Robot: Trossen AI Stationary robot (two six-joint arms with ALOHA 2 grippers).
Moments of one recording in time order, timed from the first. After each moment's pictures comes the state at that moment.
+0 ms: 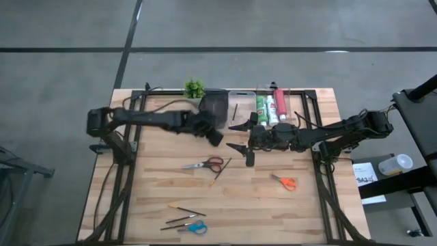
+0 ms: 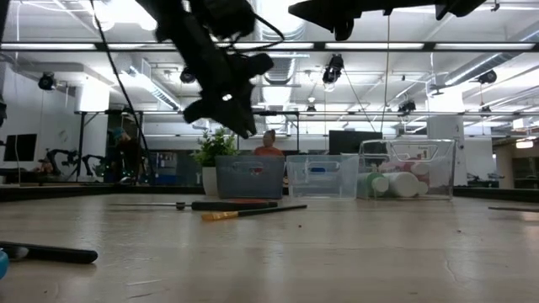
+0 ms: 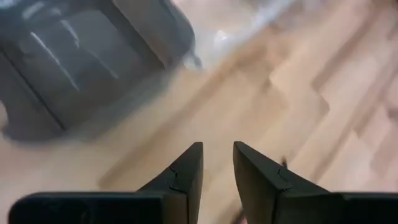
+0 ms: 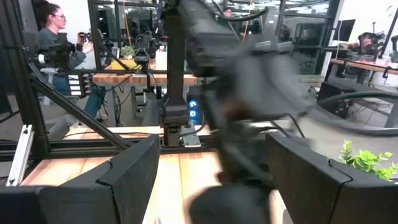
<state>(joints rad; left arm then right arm) 0.14 1.64 1.11 -0.42 -0.17 -0.65 0.10 1.34 0.78 0.57 0.23 0.00</state>
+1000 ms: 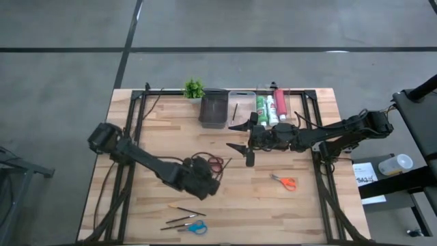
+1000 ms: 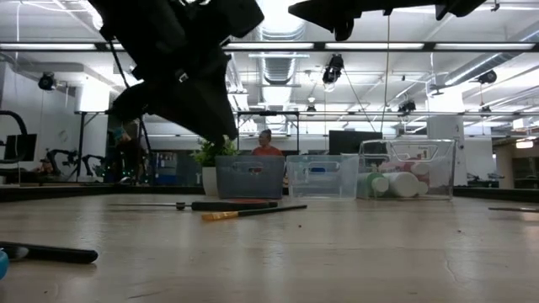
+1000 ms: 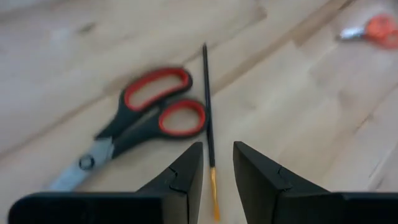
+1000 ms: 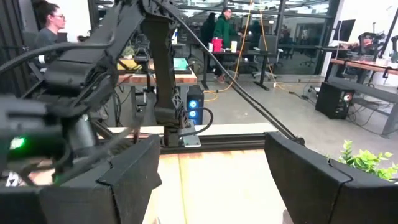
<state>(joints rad) -0.43 1.81 1.15 -0.48 -0.57 -1.25 0.10 1.34 0.78 0.57 0.23 0.00</state>
